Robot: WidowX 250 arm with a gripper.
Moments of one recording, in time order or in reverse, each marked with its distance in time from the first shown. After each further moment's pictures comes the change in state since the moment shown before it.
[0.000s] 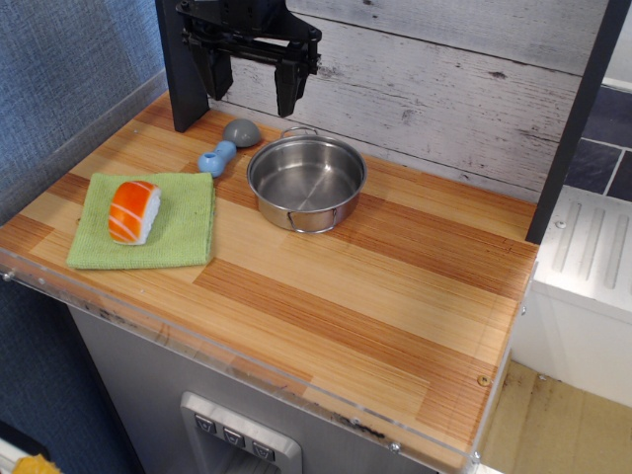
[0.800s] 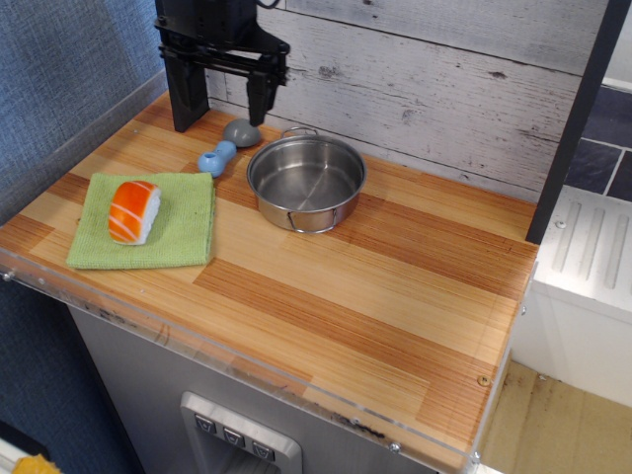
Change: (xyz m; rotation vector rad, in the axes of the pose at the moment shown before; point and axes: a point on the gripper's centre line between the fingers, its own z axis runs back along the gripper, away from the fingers) arm 0.004 0.033 -0.023 0.021 0.060 0.028
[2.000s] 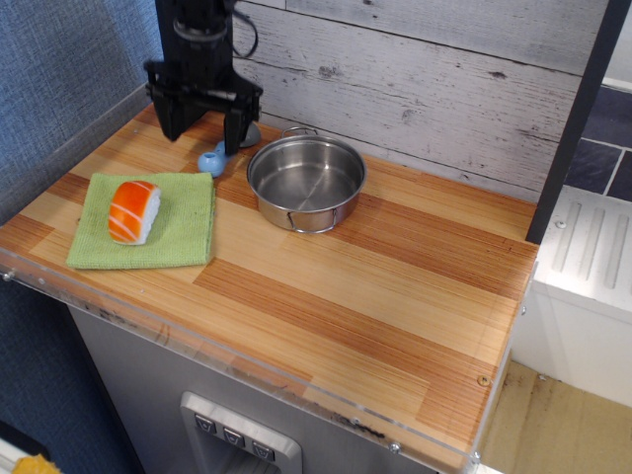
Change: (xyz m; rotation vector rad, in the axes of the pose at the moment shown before) arm 0.015 0.034 -0.072 0.064 0.096 0.063
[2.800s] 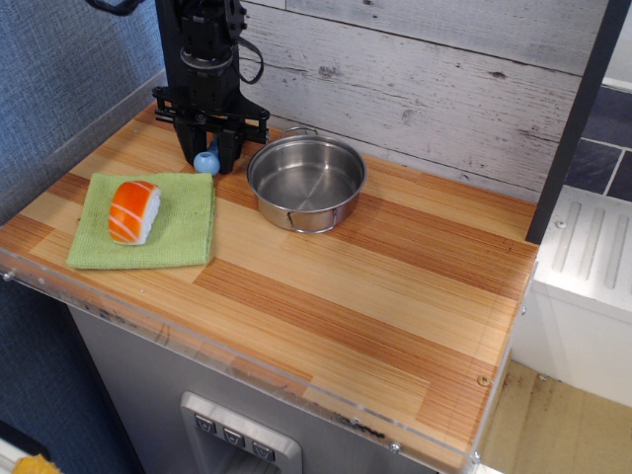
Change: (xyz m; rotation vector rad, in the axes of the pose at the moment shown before) arm -0.009 -0.010 -0.011 -0.020 -0.012 -0.004
